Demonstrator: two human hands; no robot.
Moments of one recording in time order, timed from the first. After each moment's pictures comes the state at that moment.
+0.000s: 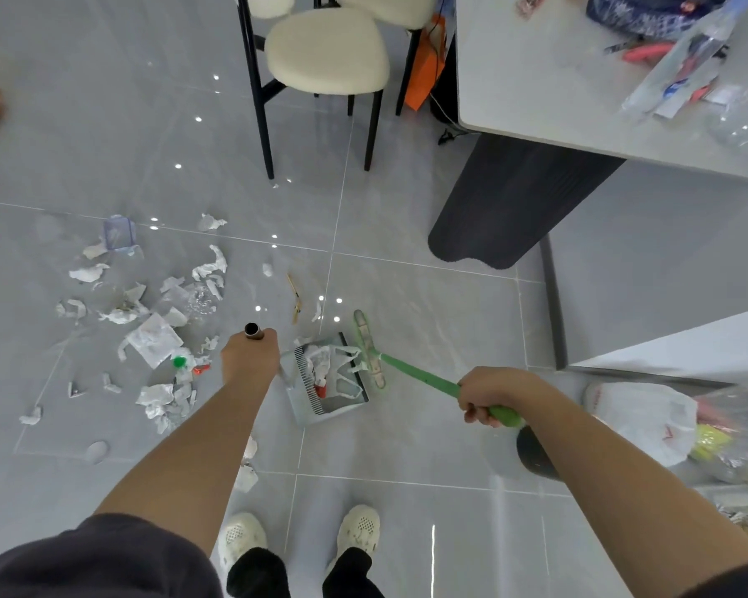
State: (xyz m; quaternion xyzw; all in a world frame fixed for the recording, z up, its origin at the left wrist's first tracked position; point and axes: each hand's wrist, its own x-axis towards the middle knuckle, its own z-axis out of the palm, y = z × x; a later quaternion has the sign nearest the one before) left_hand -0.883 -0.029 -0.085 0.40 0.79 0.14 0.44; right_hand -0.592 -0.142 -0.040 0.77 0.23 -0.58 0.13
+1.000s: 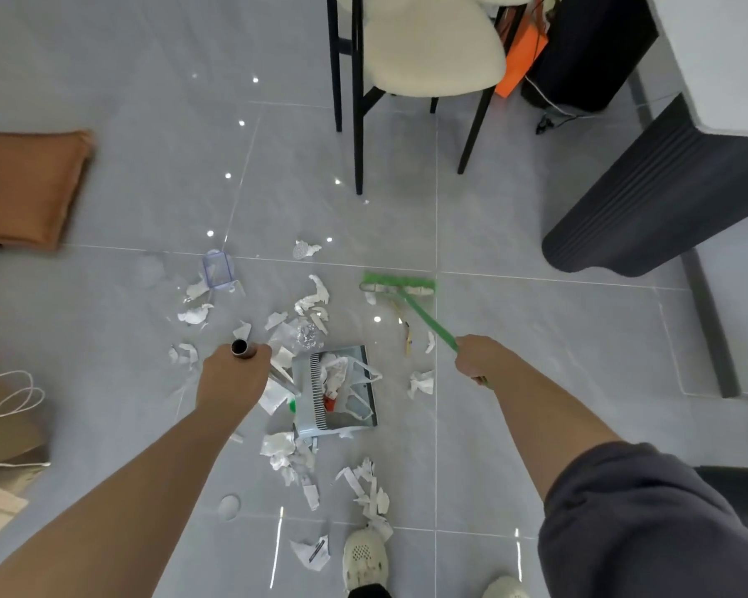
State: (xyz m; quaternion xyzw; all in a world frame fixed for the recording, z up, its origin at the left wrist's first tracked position) left_hand -1.142 0.205 -0.128 0.49 0.78 0.10 0.38; right_hand -0.819 0.149 -0.183 0.79 0.42 -0.40 0.21
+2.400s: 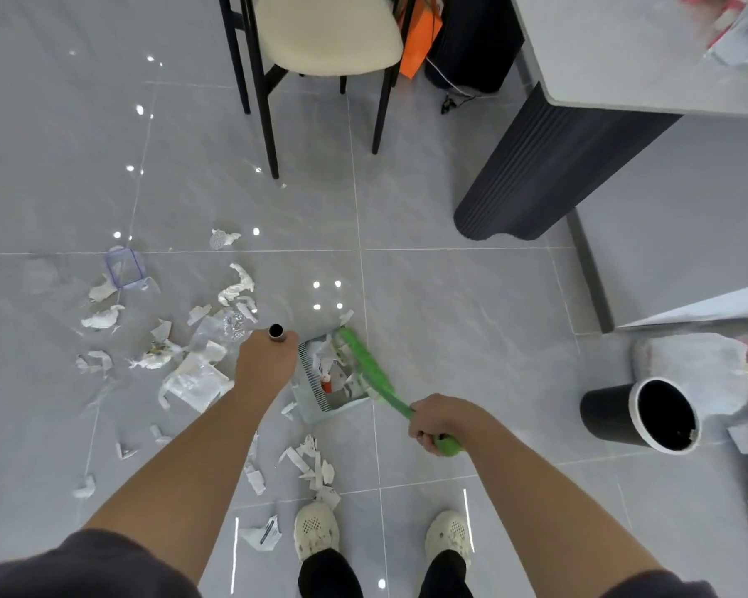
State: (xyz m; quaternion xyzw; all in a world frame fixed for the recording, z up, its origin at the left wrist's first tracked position) left_hand -1.025 0.143 -0.138 0.54 0.70 0.07 0.47; right_hand -0.831 -0.010 -0.137 0.75 0.10 -0.65 0.05
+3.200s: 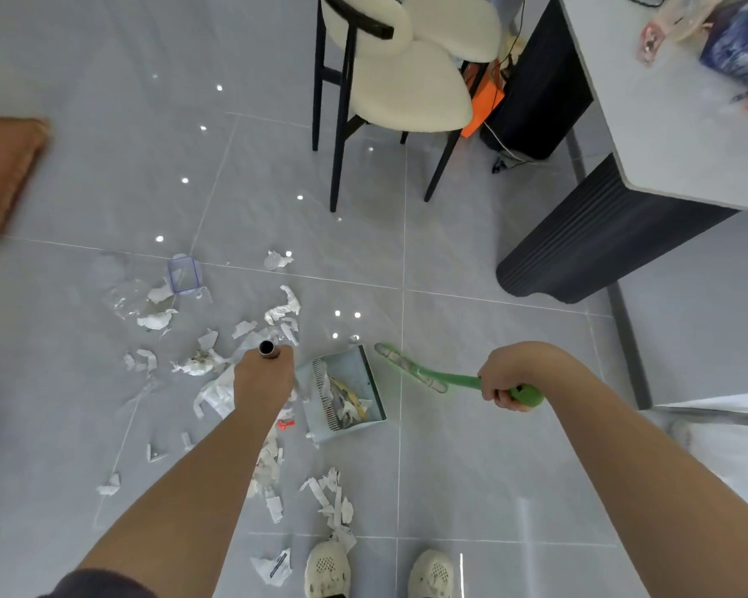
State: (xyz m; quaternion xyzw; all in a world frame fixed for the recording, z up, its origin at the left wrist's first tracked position) left_hand -1.118 0.188 -0.126 0.41 0.76 0.18 0.48; right_hand -0.823 0.116 -0.041 0.80 0.14 -0.56 0.17
